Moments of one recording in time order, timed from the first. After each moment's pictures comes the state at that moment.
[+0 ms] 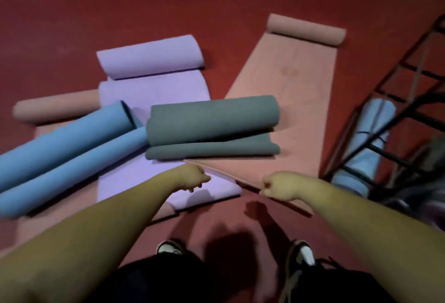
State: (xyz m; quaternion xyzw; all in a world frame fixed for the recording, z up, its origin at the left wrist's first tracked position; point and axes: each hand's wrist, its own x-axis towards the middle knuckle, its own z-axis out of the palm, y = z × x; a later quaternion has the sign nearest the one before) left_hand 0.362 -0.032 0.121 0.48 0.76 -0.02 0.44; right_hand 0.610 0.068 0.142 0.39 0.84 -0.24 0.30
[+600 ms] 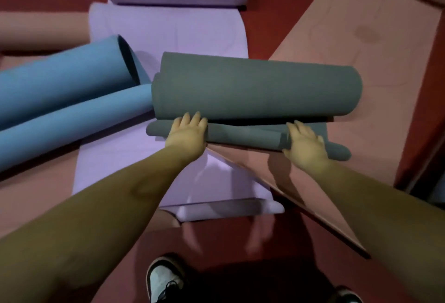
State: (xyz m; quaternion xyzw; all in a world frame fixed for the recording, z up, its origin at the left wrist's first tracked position) left_hand 0.206 0.072 -0.102 0.55 0.82 -0.09 0.13; right_hand 0.465 0.230 -0.088 0.48 0.85 -0.11 0.16
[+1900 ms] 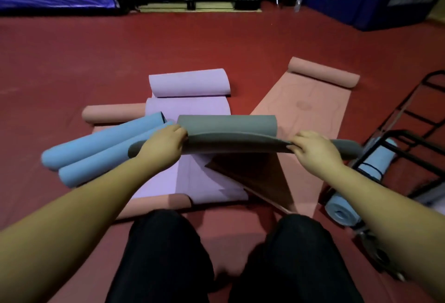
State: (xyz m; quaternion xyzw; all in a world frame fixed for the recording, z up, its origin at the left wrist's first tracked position) left_hand 0.357 -0.167 0.305 0.59 0.80 0.13 -0.03; right_hand 0.677 0.042 0.302 0.34 0.93 -0.01 -0.14
